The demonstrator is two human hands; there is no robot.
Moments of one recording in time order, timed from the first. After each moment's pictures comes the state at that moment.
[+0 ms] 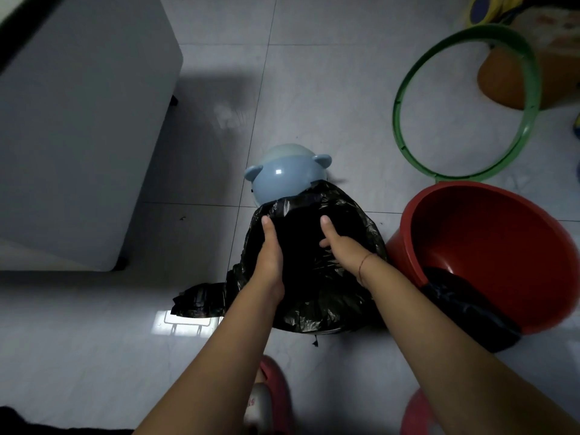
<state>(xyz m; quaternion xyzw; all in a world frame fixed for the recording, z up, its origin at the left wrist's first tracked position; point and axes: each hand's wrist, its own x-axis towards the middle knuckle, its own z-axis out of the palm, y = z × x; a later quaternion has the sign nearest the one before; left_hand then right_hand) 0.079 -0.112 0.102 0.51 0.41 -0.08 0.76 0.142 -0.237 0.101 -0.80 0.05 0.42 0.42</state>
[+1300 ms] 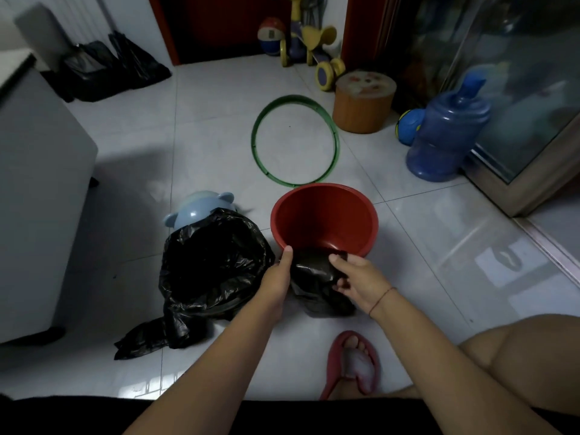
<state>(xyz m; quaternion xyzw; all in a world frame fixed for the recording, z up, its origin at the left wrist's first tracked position) 0.016 -0.296 0.153 0.64 0.24 -0.19 0.71 0.007 -0.452 0.177 -0.58 0.23 0.19 0.75</state>
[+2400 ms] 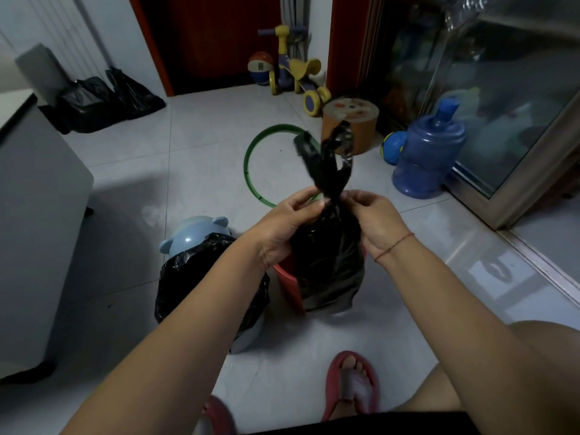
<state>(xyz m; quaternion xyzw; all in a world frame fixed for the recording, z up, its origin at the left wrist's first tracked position) 0.070 -0.311 0.299 0.53 -0.06 -0.25 0.81 0.063 -0.466 0.291 -0.58 0.06 0.01 0.81</state>
